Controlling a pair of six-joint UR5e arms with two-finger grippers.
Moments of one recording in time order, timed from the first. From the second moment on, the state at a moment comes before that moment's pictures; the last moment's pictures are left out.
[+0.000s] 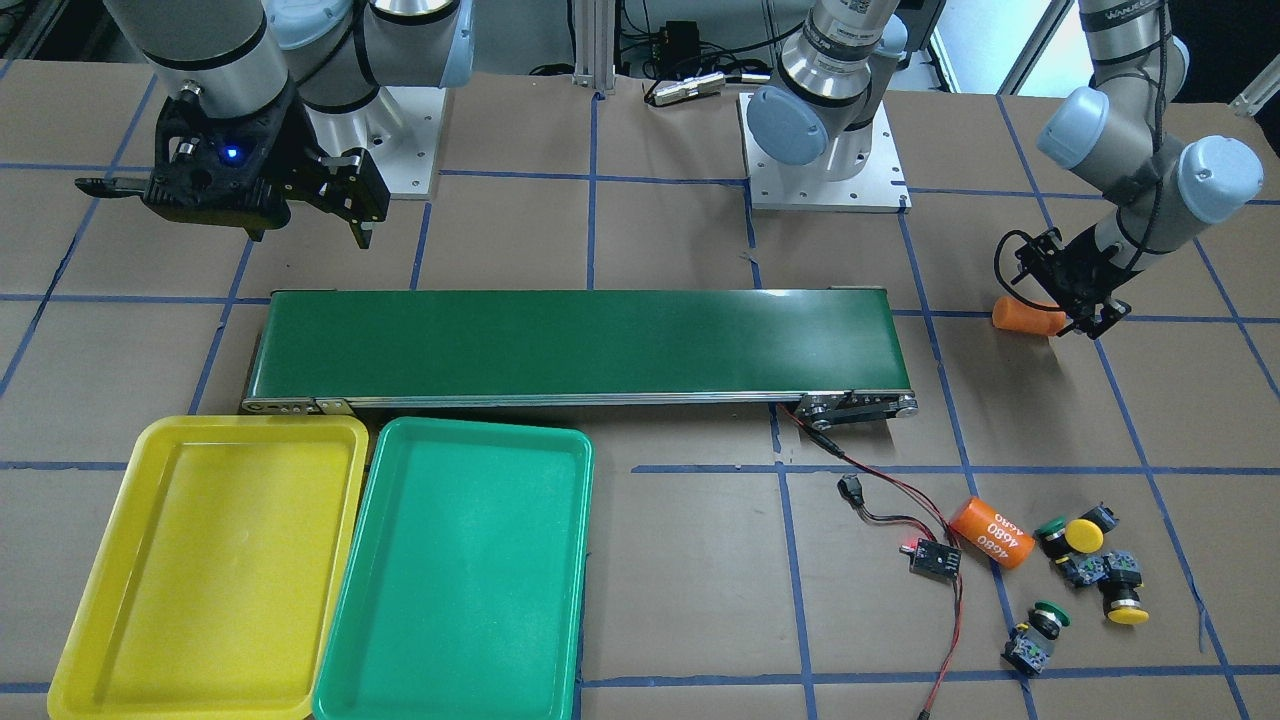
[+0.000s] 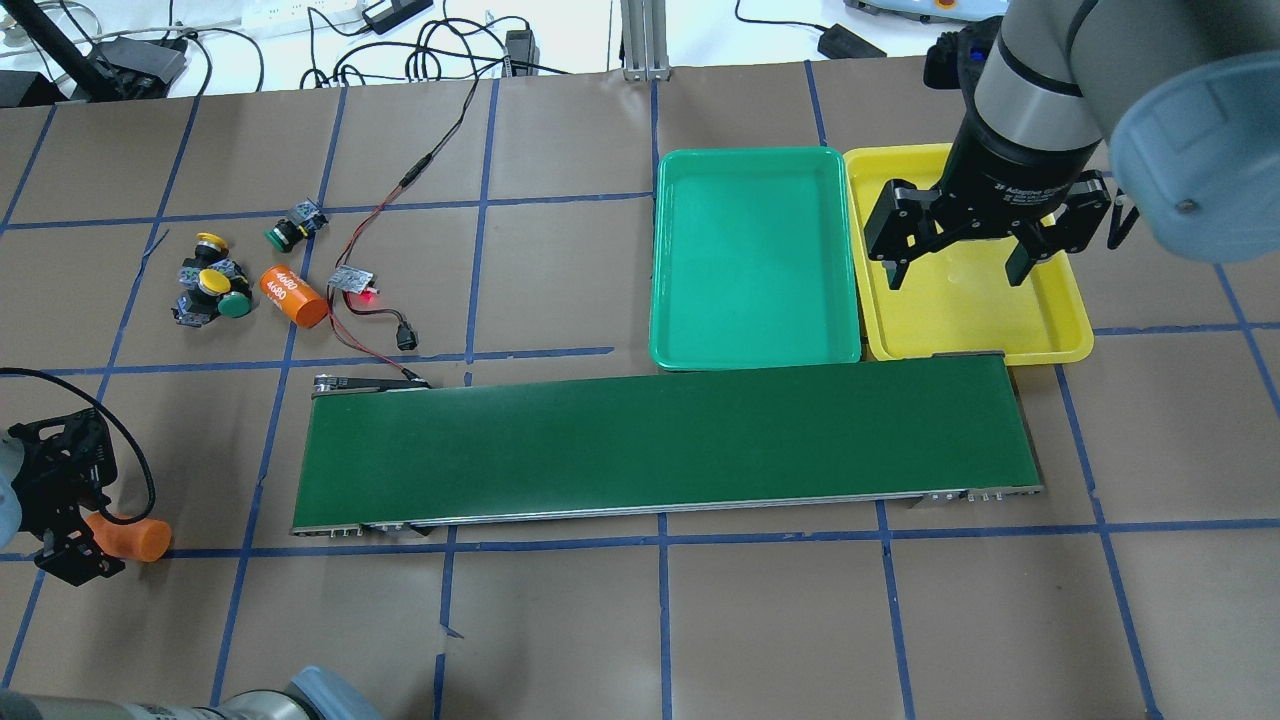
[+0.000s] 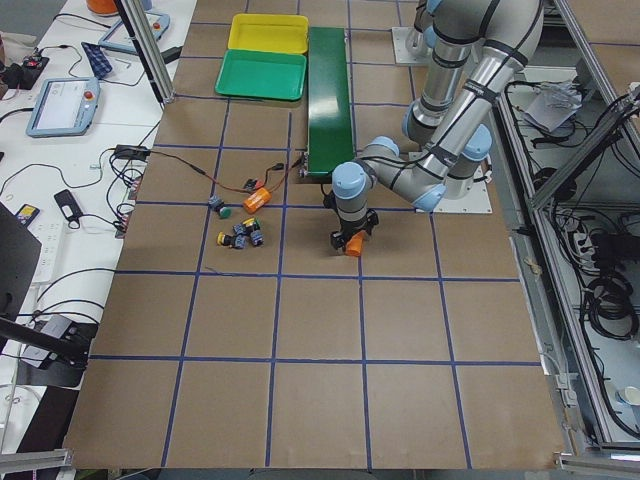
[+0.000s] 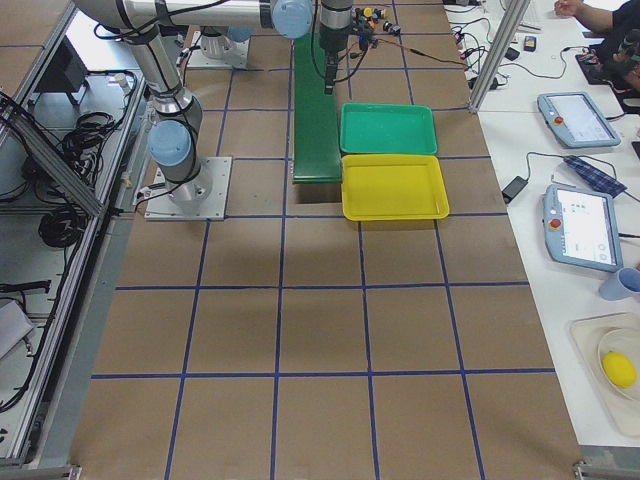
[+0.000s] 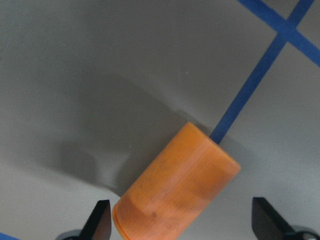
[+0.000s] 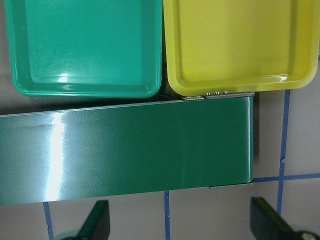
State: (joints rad) left arm -0.69 -1.72 -2.25 -0.83 1.71 1.88; right arm 1.59 -1.62 1.65 -1.56 -1.61 0.06
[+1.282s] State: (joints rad) left arm -0.84 -1.59 -2.24 -0.82 1.64 1.90; right arm 1.59 -1.62 1.65 -1.56 -1.61 0.06
